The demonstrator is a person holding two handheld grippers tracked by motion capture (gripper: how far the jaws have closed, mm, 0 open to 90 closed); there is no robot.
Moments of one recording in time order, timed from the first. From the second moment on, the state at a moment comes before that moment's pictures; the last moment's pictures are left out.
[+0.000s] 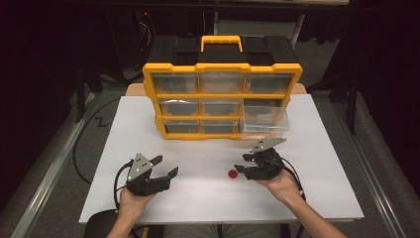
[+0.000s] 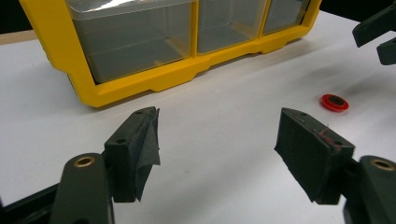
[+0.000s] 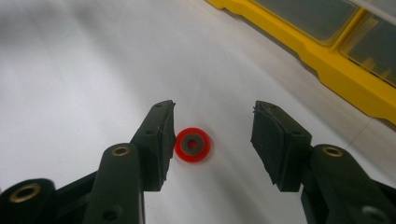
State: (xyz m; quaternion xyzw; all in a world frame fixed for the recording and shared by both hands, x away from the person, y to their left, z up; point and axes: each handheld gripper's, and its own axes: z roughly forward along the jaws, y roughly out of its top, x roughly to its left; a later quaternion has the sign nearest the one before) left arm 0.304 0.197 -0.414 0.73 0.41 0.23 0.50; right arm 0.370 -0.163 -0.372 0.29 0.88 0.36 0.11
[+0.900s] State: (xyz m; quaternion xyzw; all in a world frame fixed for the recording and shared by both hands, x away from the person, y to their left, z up) left arm 0.303 0.197 -0.414 0.73 0.41 0.23 0.50; right arm 0.384 -0.137 -0.366 0.27 0.92 0.26 0.07
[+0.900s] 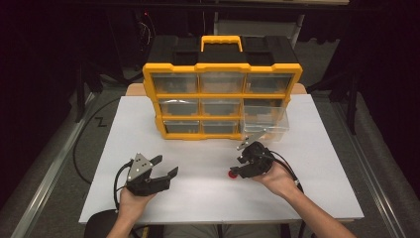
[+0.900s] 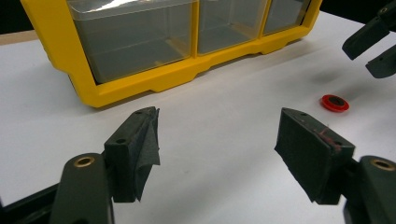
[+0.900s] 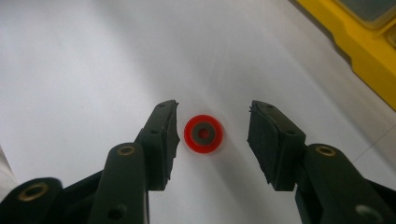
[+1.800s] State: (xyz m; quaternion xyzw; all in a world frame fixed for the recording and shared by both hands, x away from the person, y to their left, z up) left arm 0.304 0.197 -0.414 0.73 0.41 0.24 0.50; right arm 0.397 -0.114 -0.386 0.26 0.95 0.17 0.04
